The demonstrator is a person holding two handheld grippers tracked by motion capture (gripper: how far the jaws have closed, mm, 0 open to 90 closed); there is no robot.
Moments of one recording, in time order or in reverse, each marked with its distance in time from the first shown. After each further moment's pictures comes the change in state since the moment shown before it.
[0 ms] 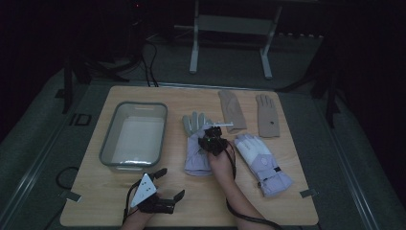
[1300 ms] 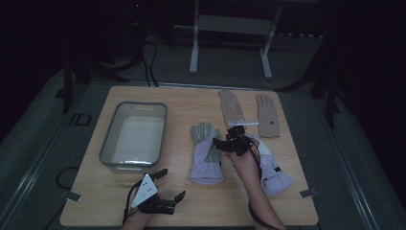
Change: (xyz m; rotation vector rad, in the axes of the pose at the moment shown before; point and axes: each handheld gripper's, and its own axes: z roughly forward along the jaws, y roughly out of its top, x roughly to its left) left arm -0.001 0.000 0.001 0.012 -0.008 0.013; right arm -0.045 0.004 -0.064 -0.026 -0.005 -0.076
